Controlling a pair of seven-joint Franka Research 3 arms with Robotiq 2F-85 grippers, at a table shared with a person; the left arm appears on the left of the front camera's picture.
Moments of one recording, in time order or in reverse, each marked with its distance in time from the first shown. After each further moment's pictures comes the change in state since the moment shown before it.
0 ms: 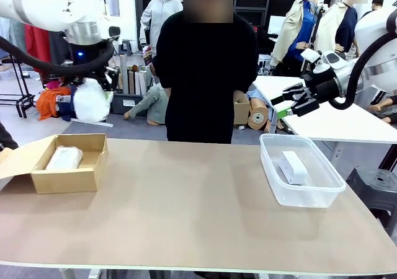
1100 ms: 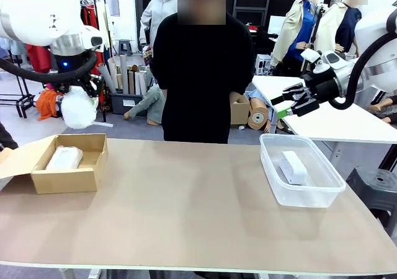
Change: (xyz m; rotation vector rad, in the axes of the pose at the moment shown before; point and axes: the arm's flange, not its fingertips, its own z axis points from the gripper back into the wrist) left arm 0.007 0.039 -0.042 -0.006 0.013 0.059; right arm 0.000 0.000 0.000 0.000 0.000 0.000
